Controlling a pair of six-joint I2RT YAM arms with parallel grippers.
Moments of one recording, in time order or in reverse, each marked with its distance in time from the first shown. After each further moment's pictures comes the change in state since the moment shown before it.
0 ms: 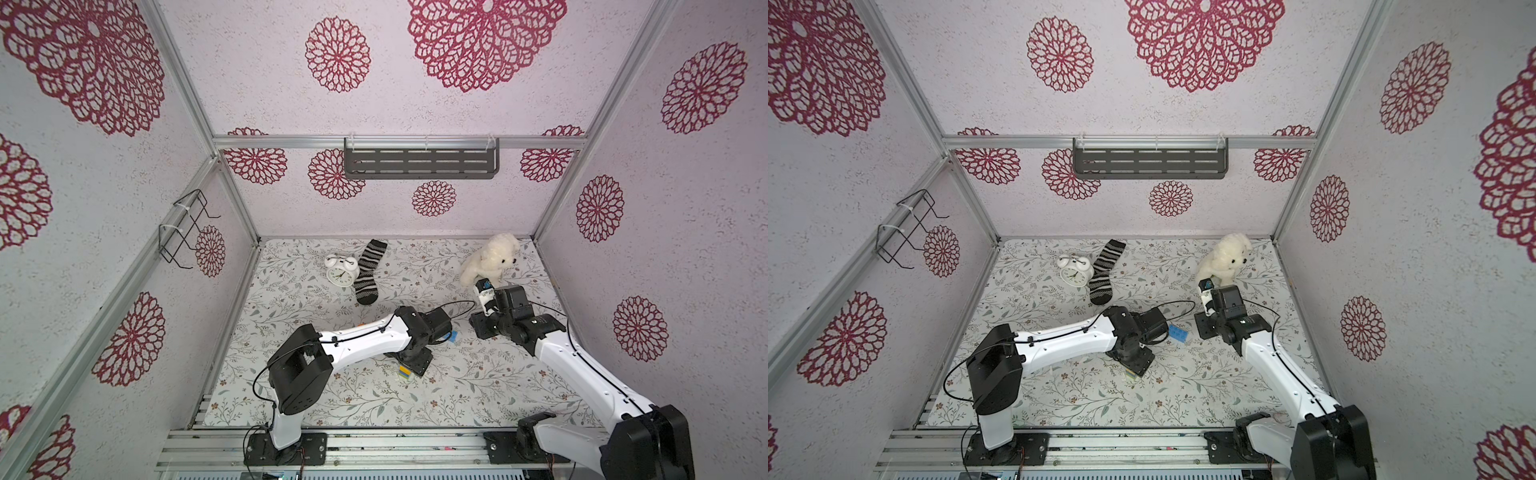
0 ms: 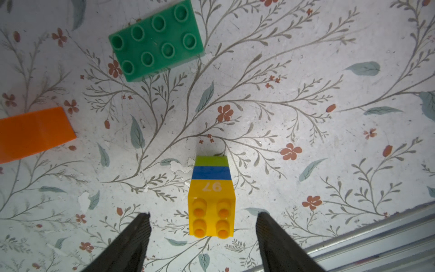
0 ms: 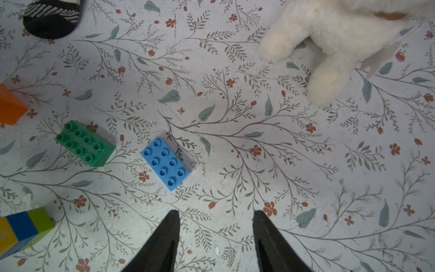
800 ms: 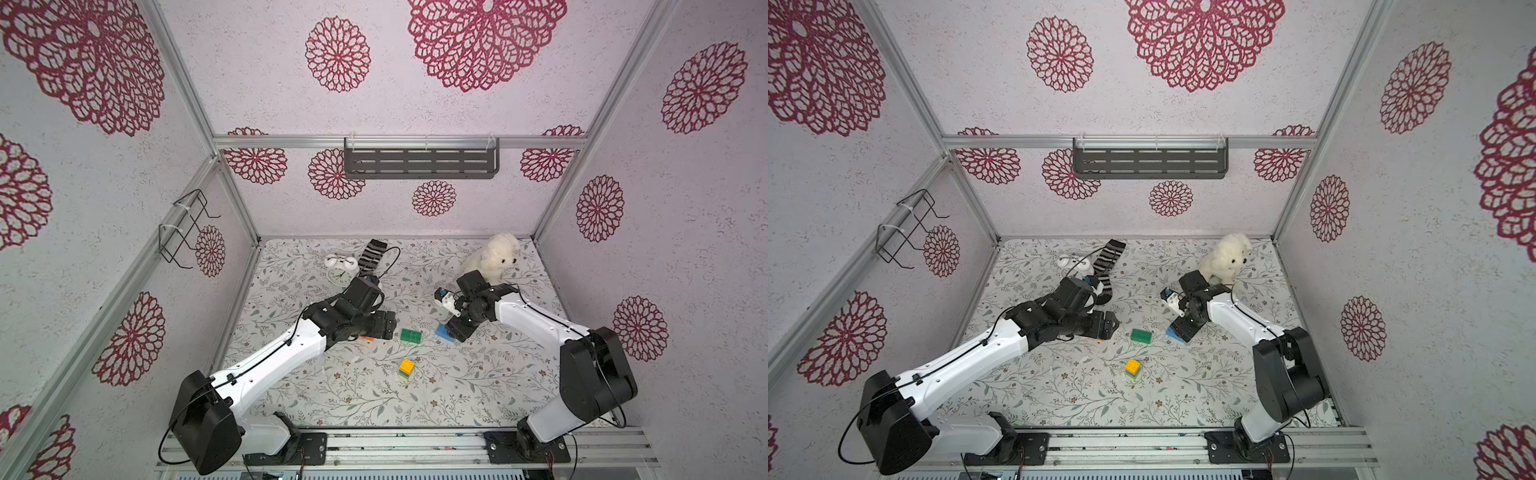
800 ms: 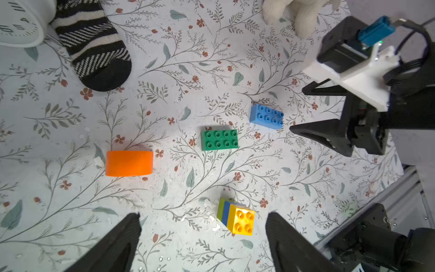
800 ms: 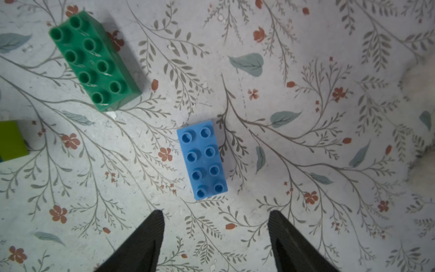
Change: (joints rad) left arm 0.345 -0.541 -0.392 0.413 0.163 -0.002; right arm 0.130 0.448 0.312 -0.227 -0.063 -0.425
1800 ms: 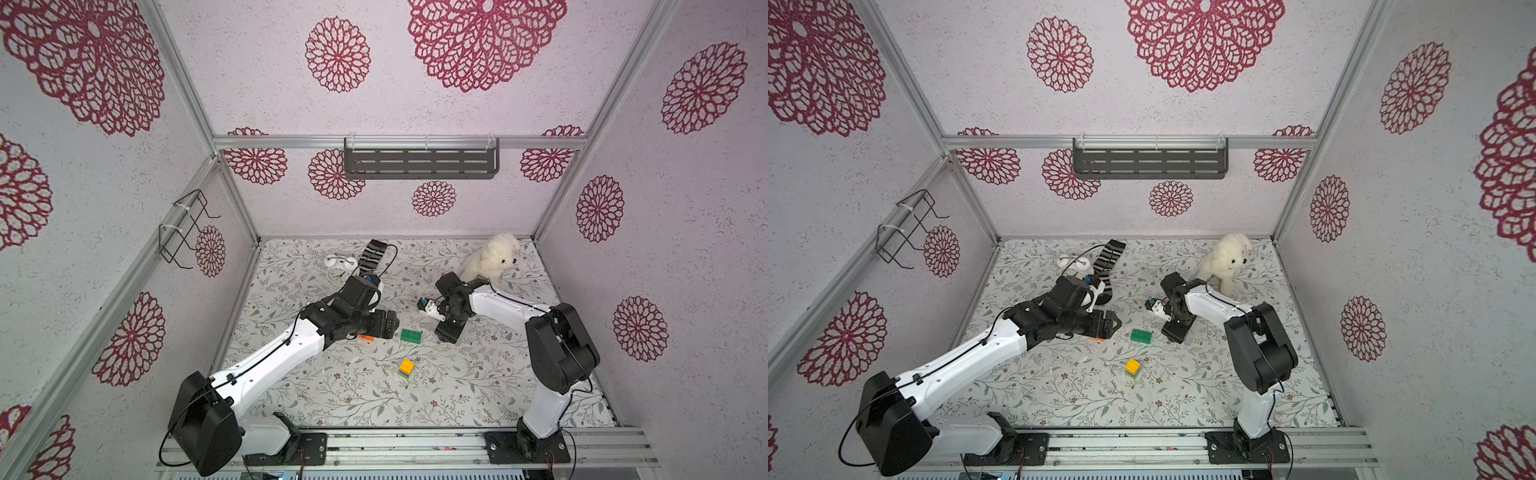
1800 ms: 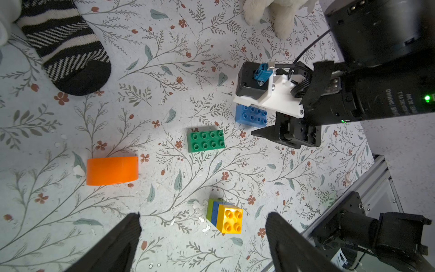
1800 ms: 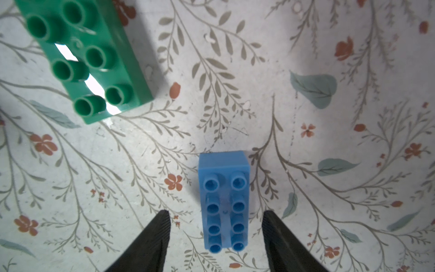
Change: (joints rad) left arm 0.031 -0.001 -0.017 0.038 0.085 0.025; right arm 0.075 0.208 0.103 -0.050 0.048 -0.090
